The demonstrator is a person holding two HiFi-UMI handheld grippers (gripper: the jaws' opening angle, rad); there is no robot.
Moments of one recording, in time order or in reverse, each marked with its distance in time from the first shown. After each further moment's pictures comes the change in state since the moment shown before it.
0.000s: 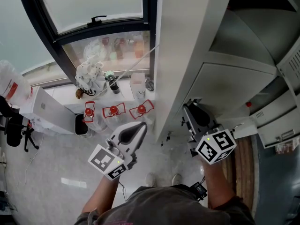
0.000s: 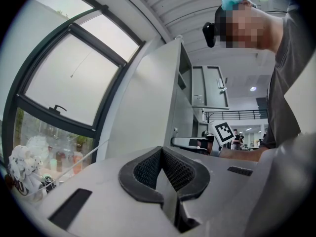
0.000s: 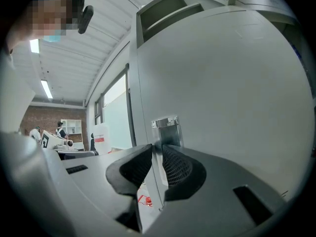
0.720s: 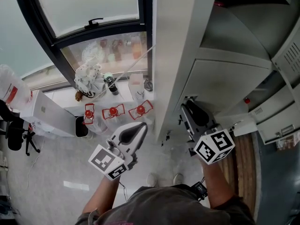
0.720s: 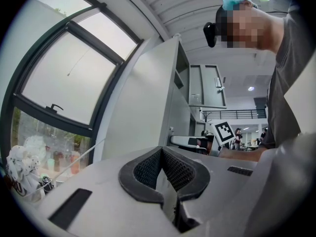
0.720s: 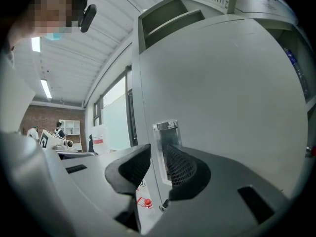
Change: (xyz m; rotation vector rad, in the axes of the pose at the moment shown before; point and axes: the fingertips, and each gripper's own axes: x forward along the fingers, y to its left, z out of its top) left arm 0.004 -0.011 -0.001 0.005 0.013 -0.026; right arm -0.011 0.001 0.003 -0.002 -0.031 -0.021
